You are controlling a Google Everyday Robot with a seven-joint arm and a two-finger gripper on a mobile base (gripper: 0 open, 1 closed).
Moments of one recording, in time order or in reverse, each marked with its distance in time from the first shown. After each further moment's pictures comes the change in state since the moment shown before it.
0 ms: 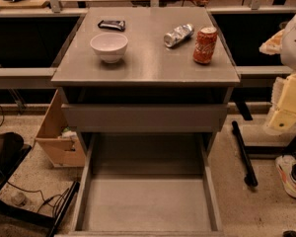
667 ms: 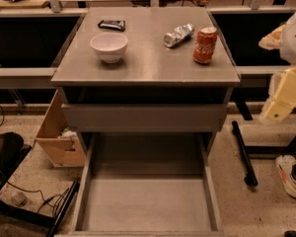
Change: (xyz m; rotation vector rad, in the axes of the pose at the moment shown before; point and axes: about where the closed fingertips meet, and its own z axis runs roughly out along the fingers) arm 0.000 -0.020 0.006 0.027 -0.056 0.013
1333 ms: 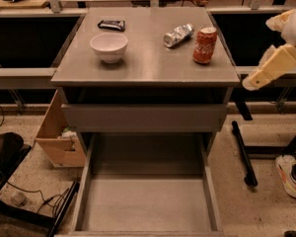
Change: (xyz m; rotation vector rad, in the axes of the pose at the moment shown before) arm -0.005 -0.089 0.019 0.150 -0.305 0.177
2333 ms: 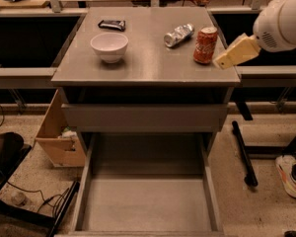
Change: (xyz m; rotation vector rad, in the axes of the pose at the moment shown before) arm -0.034 -0.045 0.023 0.405 -0.036 0.150
